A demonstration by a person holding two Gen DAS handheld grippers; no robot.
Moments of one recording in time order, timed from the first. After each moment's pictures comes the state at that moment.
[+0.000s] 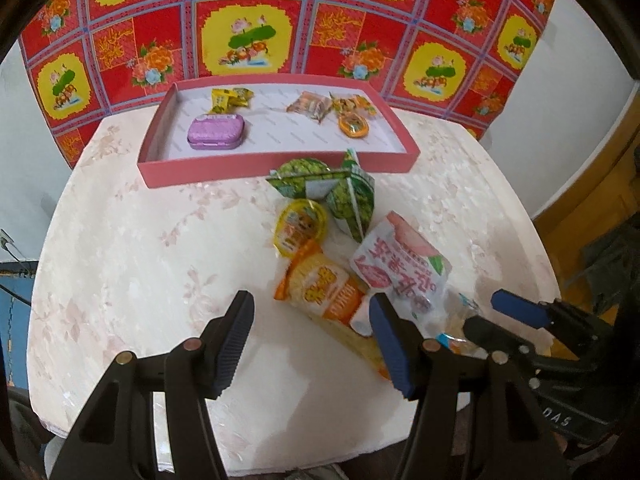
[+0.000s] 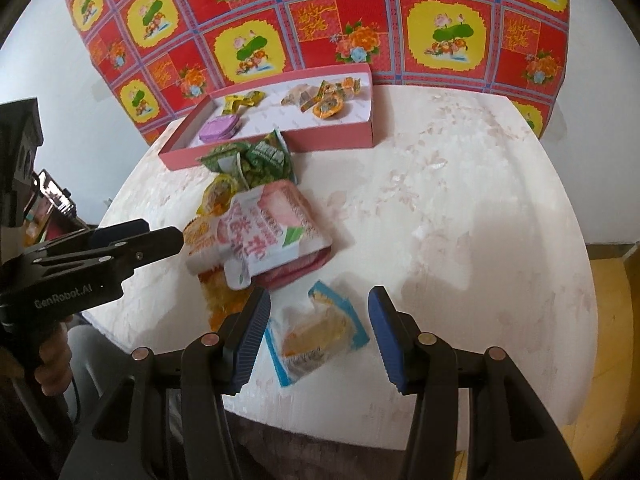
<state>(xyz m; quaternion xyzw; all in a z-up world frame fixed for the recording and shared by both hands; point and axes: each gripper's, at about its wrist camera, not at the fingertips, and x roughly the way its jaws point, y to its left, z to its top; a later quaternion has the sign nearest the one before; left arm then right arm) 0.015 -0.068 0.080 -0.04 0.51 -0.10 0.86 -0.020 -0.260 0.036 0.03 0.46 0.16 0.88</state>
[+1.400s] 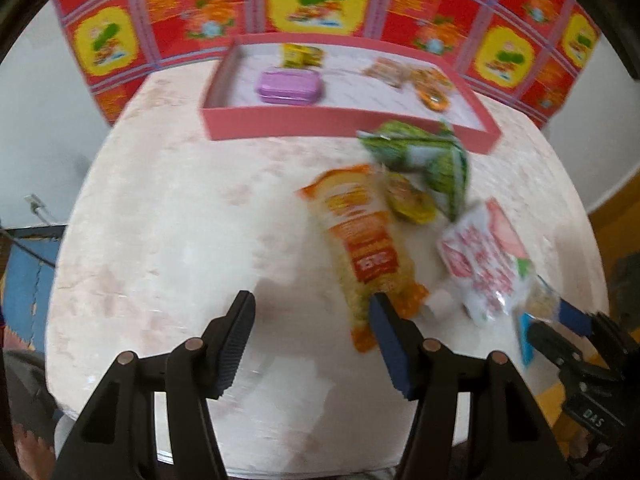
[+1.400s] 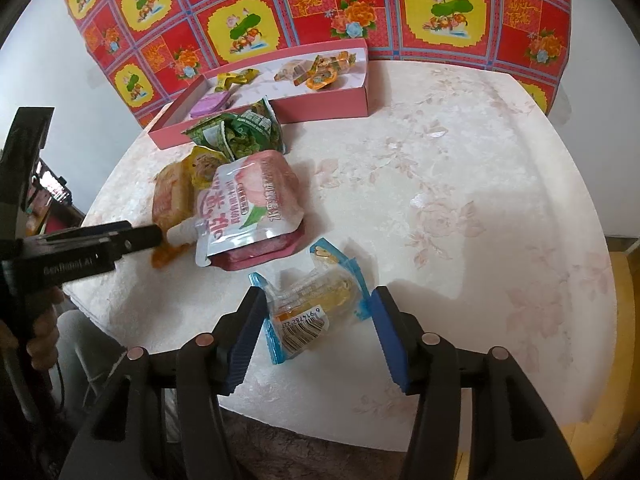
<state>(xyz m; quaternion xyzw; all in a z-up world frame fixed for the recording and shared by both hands) 0.022 -0.030 0.043 -0.03 0.55 0.00 0.84 -0.017 -0.265 0.014 0.03 0.47 0.15 0.87</state>
